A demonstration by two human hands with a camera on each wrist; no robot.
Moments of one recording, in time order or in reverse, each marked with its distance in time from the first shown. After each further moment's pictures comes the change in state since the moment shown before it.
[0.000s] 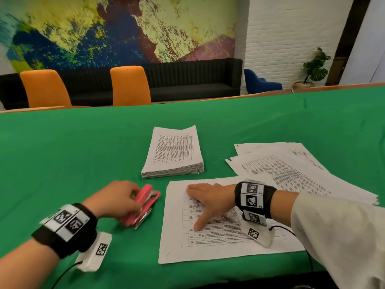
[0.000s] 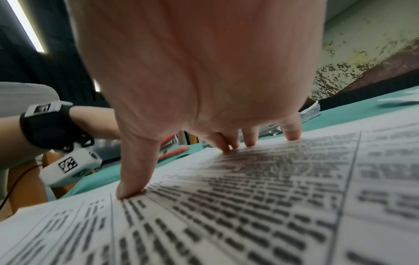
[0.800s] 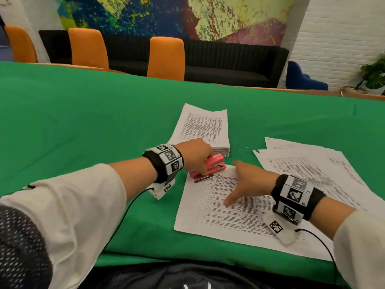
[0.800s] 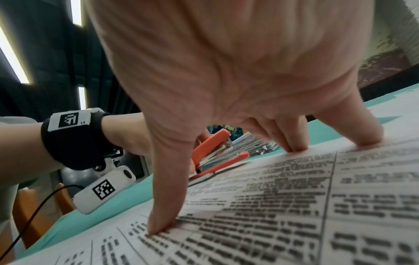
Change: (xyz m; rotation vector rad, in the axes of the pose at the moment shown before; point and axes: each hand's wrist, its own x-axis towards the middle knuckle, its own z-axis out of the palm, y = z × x) left_hand 0.064 0.099 0.012 0.283 0.119 0.364; right_hand -0.011 0.016 -0.006 0.170 0.146 0.299
